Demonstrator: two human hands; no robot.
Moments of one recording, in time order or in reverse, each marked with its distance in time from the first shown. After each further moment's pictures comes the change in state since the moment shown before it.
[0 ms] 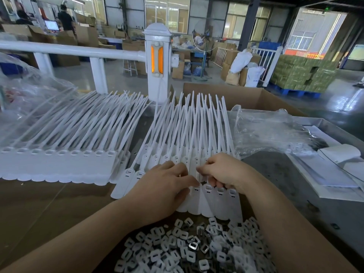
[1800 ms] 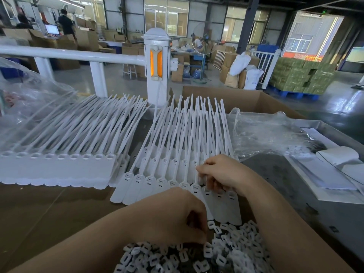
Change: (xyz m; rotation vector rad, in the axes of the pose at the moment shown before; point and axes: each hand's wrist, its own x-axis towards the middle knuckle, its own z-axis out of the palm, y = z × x) left_hand 0.014 0.035 -0.009 -0.453 -0.617 -0.230; right_hand -0.003 0.002 -0.004 0.106 -0.029 -0.035
